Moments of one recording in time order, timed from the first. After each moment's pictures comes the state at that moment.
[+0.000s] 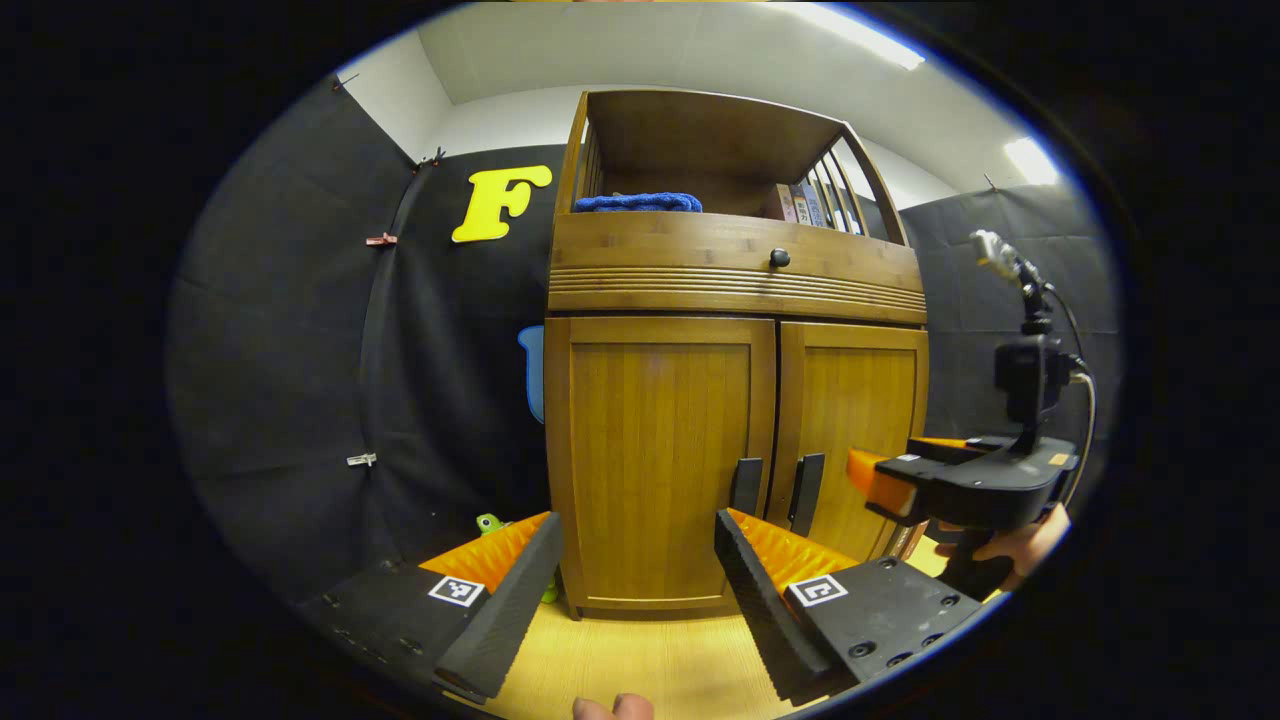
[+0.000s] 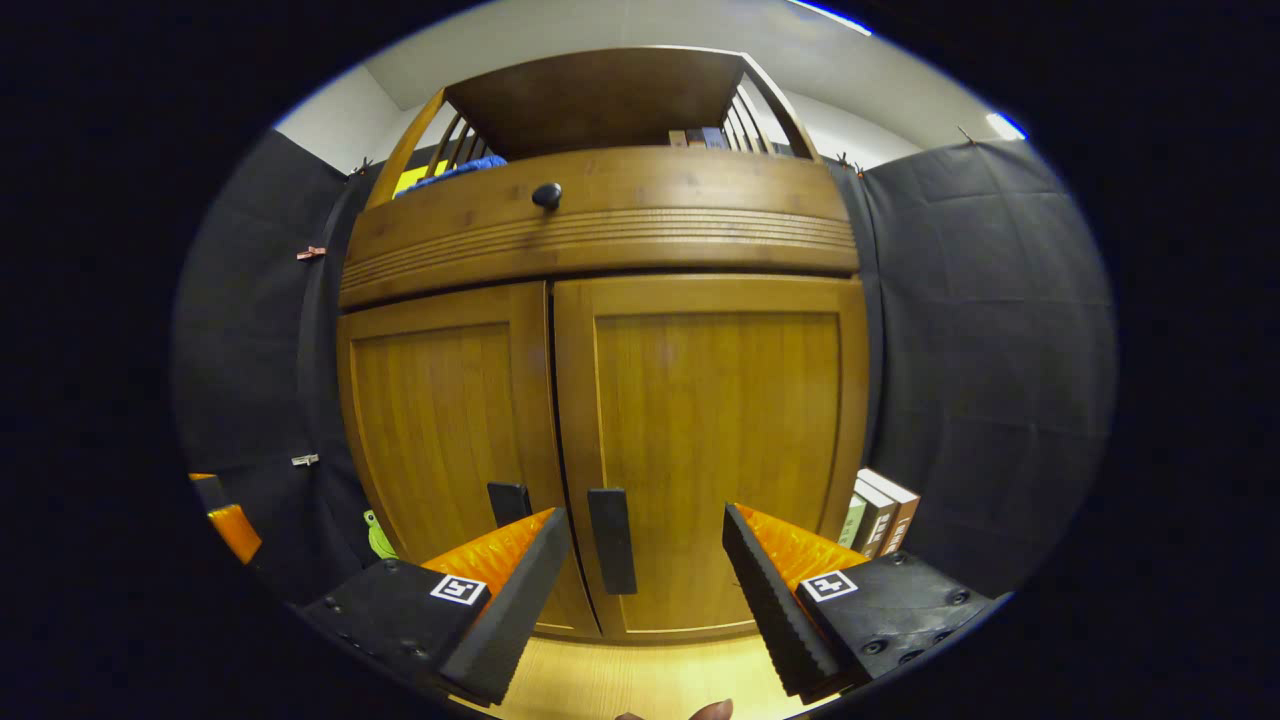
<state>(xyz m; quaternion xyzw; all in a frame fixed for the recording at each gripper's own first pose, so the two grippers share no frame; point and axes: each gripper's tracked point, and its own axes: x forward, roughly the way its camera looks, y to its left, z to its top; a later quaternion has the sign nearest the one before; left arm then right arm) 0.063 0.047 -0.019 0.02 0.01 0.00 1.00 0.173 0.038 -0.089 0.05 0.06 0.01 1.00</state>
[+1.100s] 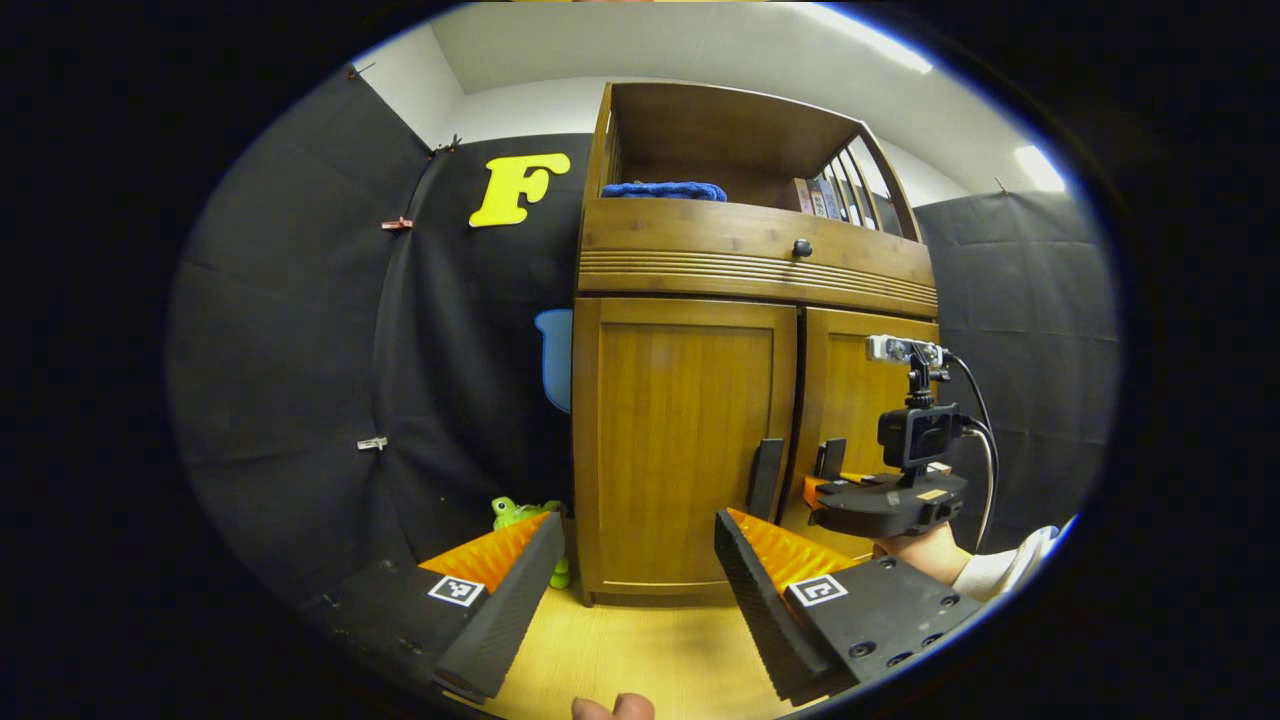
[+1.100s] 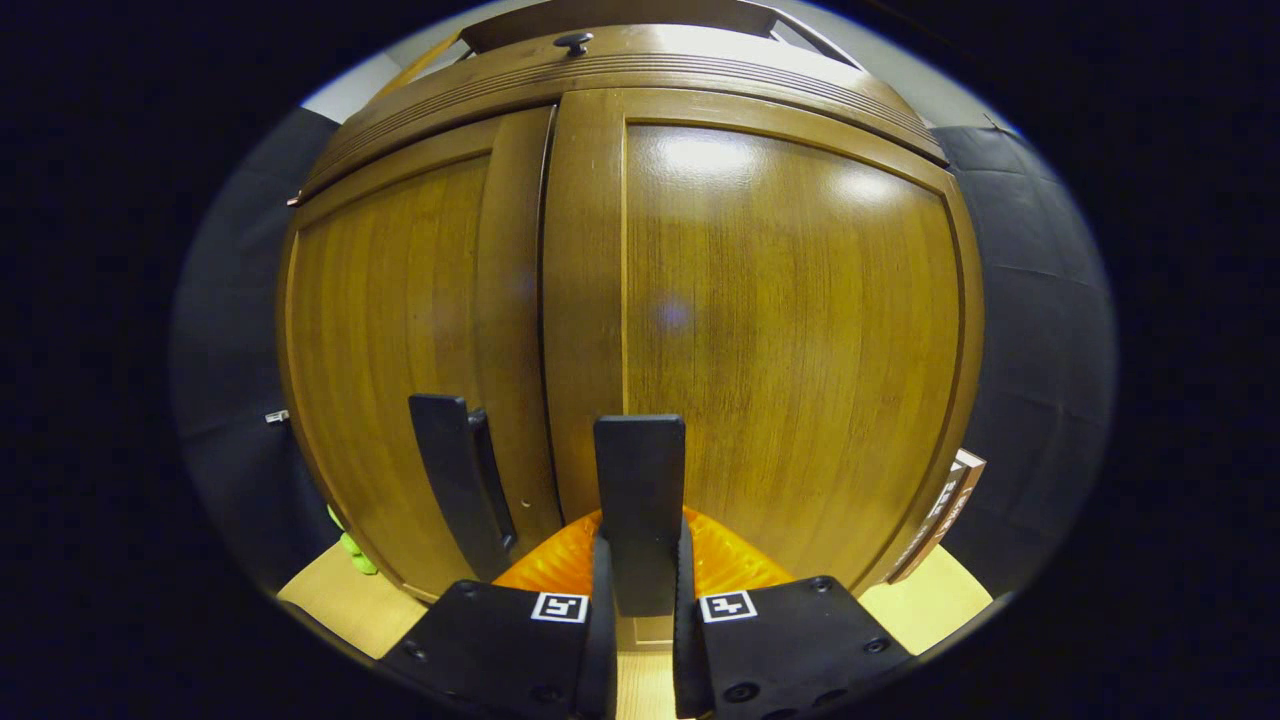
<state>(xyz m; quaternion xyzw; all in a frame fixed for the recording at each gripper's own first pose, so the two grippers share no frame) 0.044 0.068 -0.032 0.00 0.03 0.01 1.00 0.230 0.062 -0.173 0.03 0.12 0.01 0.99</state>
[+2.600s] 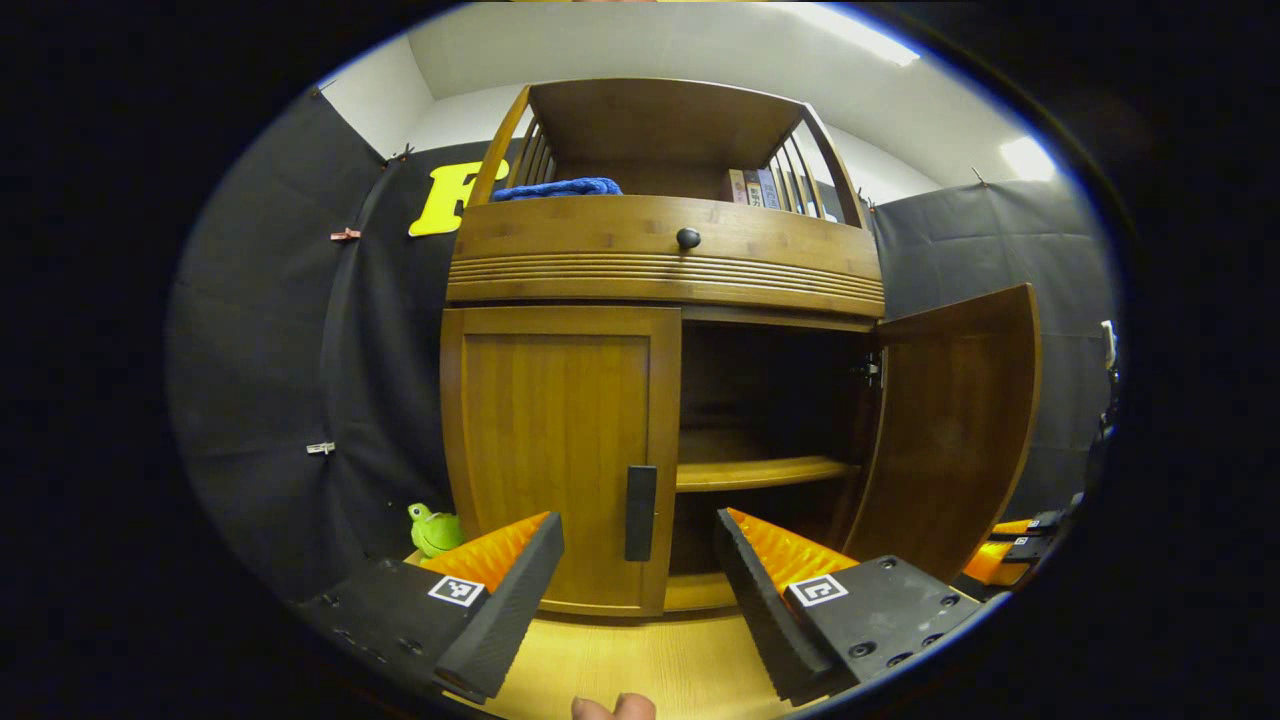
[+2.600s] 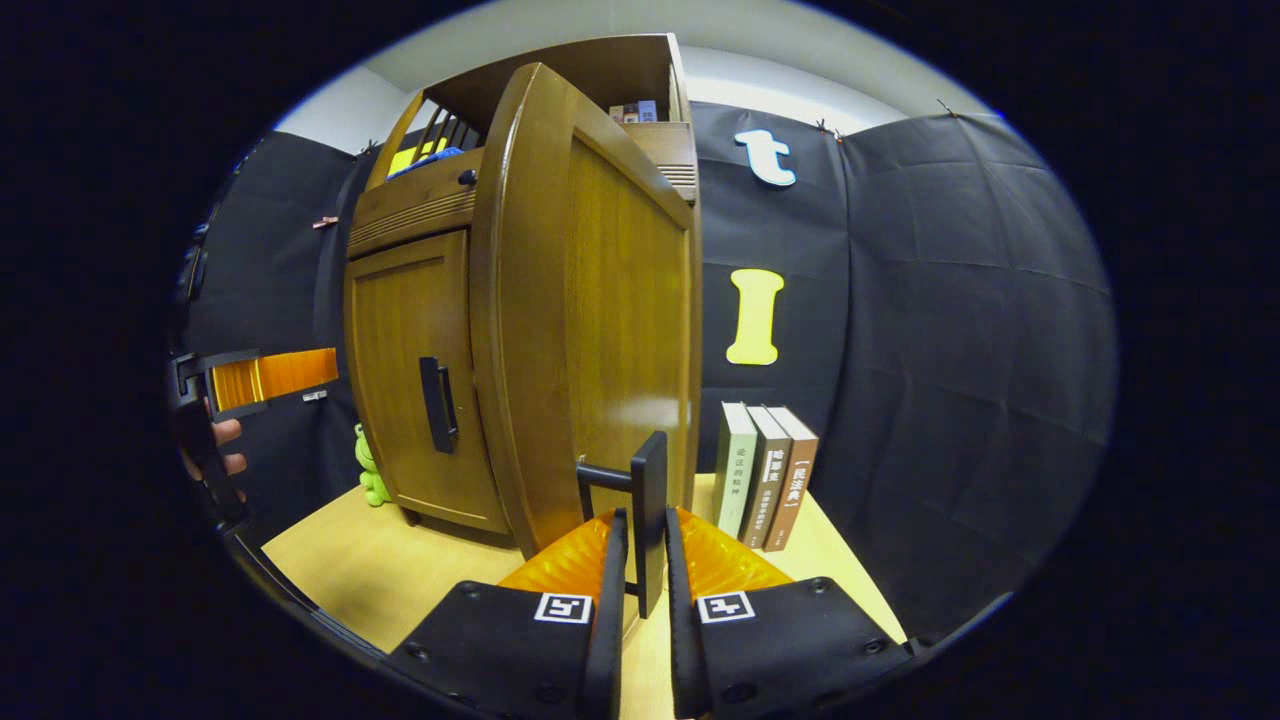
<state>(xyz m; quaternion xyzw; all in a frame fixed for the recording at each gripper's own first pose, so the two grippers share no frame) 0.101 -0.078 -0.028 0.02 0.02 -0.02 1.00 0.041 -0.144 -0.132 0.03 0.12 0.02 0.99</state>
